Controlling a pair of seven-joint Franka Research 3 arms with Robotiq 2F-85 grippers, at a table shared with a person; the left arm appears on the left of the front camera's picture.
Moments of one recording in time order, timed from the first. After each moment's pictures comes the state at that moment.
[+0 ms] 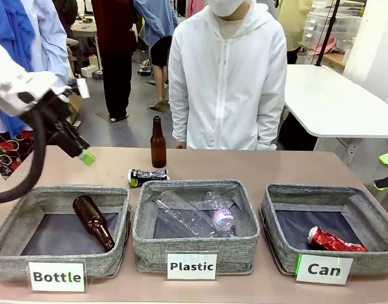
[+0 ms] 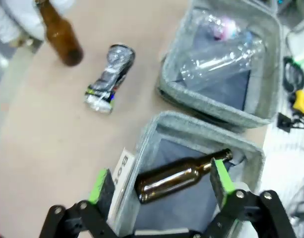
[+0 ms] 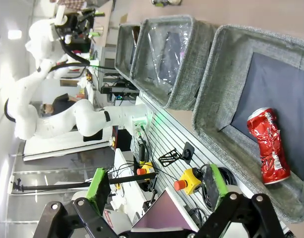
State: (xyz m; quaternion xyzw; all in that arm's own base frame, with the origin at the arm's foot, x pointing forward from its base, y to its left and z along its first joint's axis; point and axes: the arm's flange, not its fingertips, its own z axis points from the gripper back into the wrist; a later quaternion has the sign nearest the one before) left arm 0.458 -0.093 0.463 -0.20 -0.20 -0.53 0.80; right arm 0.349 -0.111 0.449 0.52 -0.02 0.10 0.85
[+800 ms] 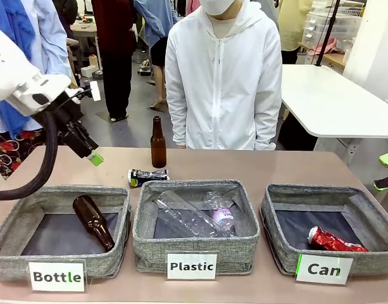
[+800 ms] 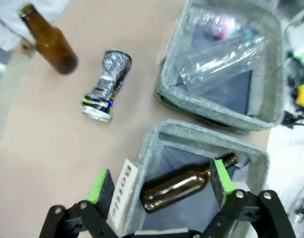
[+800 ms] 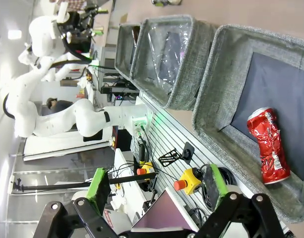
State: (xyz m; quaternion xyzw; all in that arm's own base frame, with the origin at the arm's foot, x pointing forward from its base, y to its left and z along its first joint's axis) left arm 0.475 -0.107 0.462 -0.19 -0.20 -0.54 0.79; right arm 0.349 -0.111 0.449 0.52 -0.02 0.10 0.85
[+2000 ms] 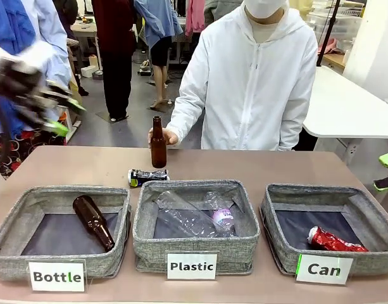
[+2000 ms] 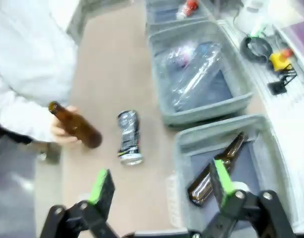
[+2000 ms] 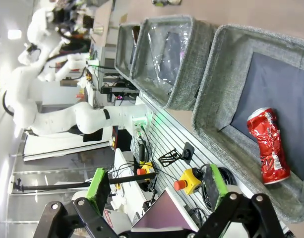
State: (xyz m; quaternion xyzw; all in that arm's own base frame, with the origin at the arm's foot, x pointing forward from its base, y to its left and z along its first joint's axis) left arm 0.483 0.010 0.519 -0.28 -0.35 -0.69 0.58; right arm 0.349 -0.111 0.449 0.52 -0.02 0.10 0.85
